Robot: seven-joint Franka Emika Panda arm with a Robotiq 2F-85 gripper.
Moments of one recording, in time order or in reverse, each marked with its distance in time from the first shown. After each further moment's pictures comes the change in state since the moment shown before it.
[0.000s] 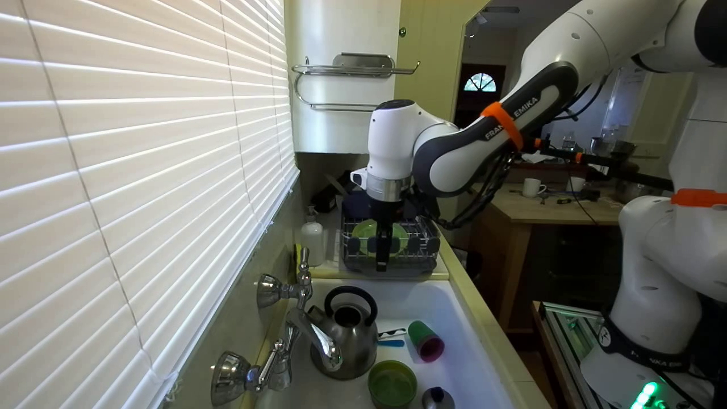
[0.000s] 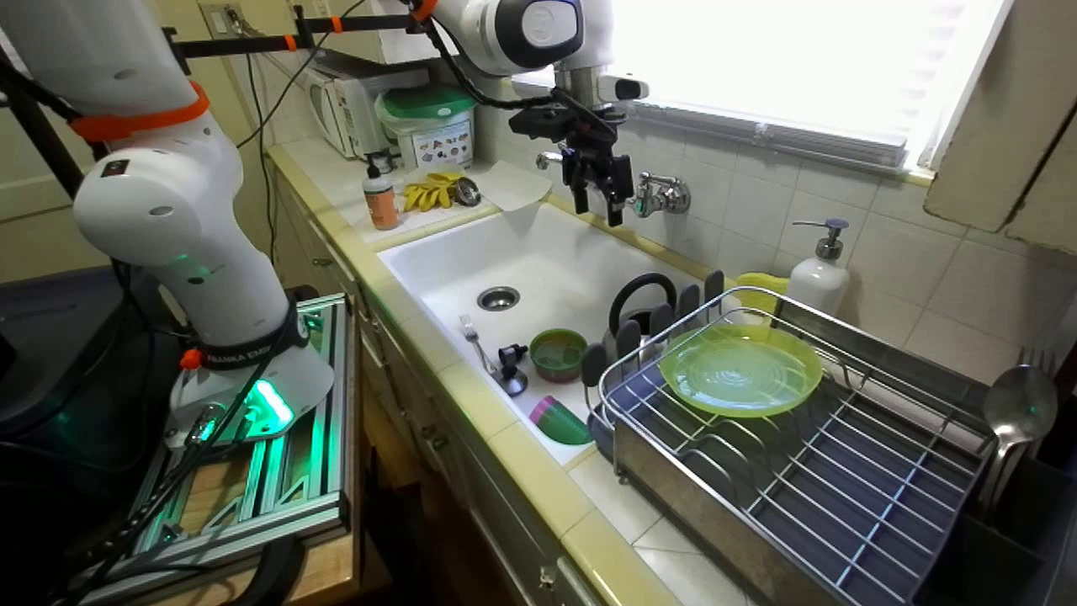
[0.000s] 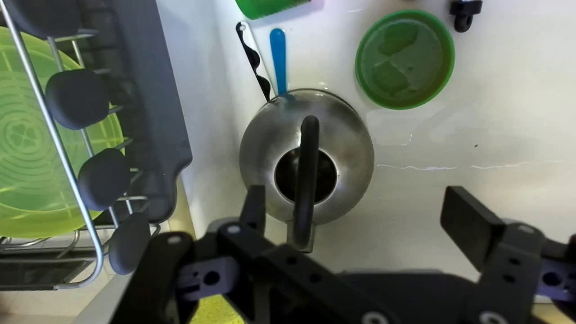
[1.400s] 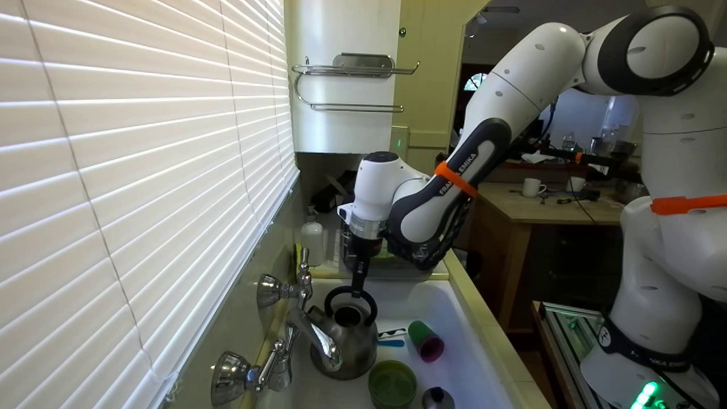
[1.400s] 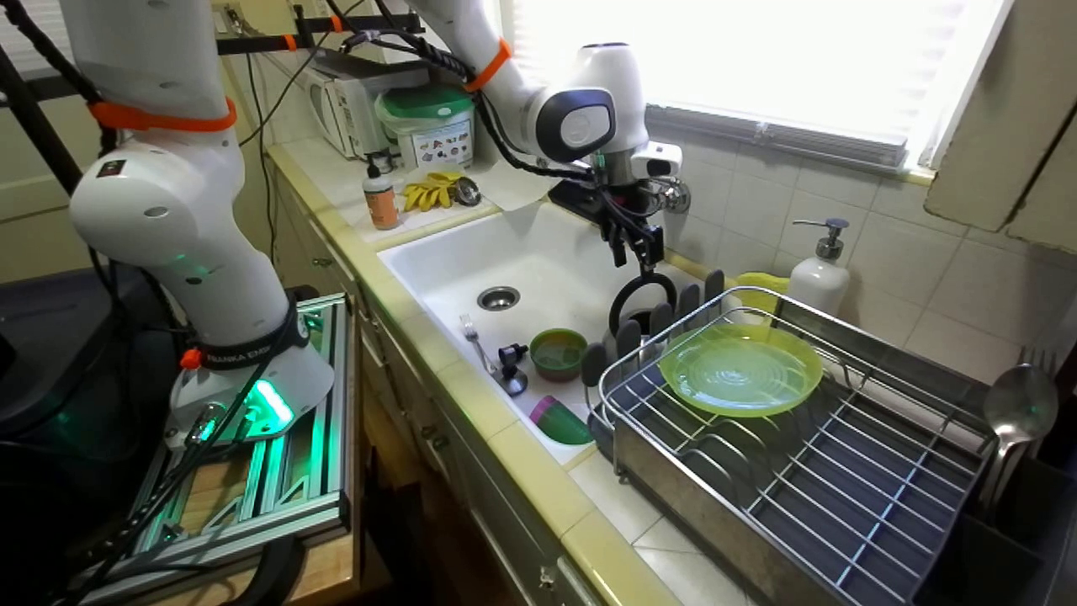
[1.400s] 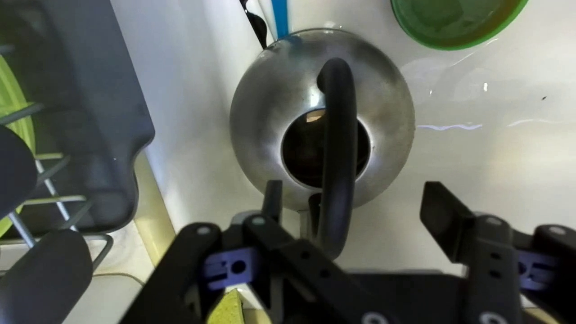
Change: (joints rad) arm -0.031 0.294 -0.034 0.059 0.011 0.347 -0.007
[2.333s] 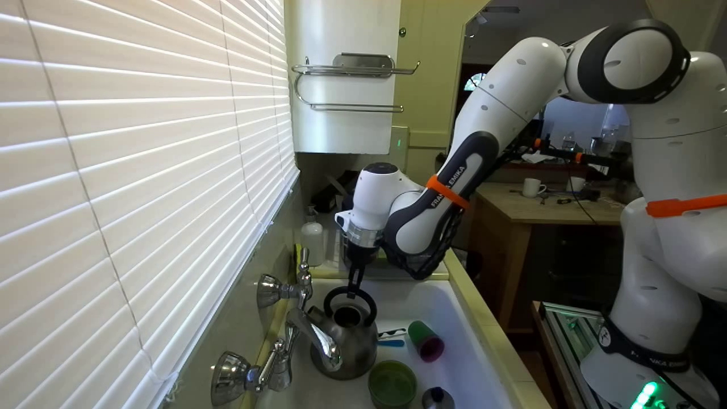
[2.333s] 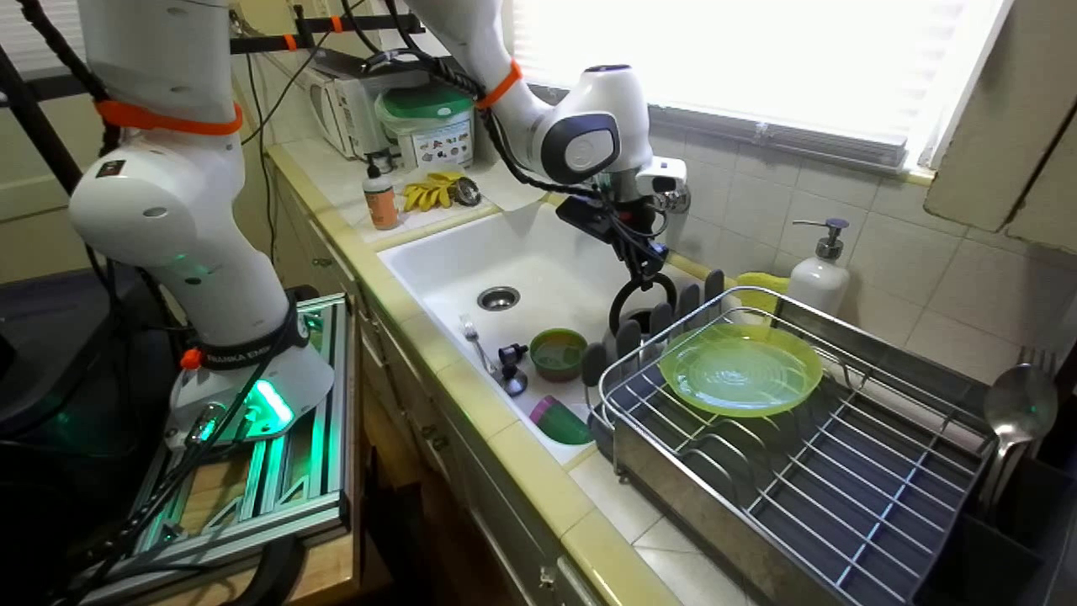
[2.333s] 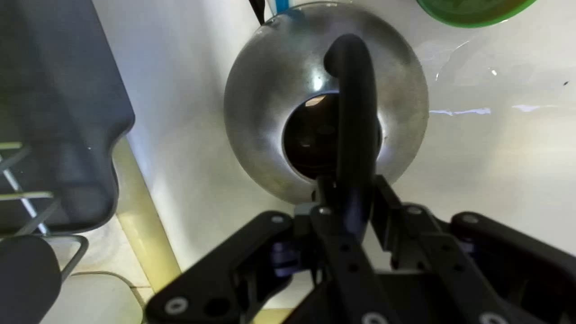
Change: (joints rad) arm -0.006 0.071 -0.005 0.018 0.020 0.099 -0.036
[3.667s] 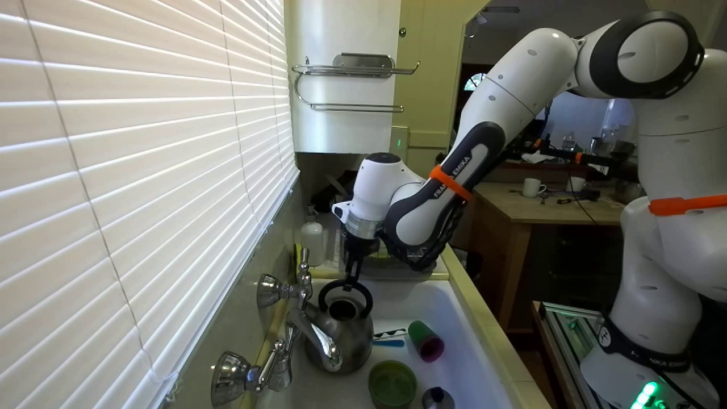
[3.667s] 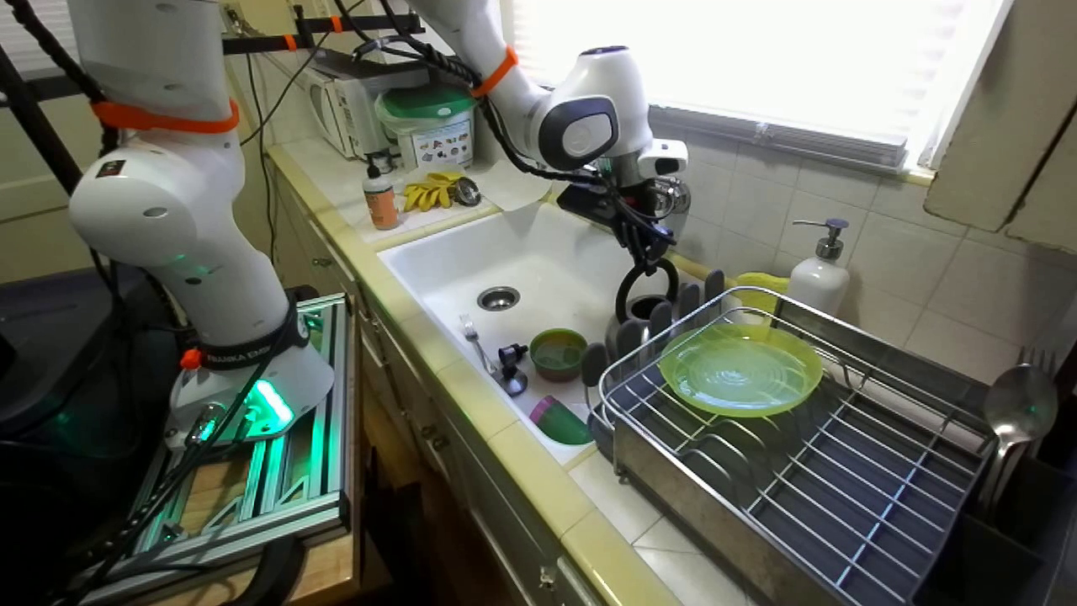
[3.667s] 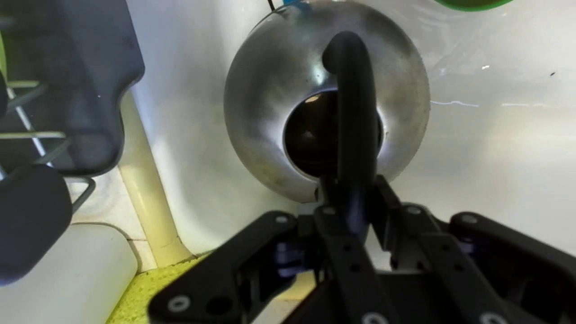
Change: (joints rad) arm 0.001 -0.044 0.010 -0.005 0.018 0.002 -0.078
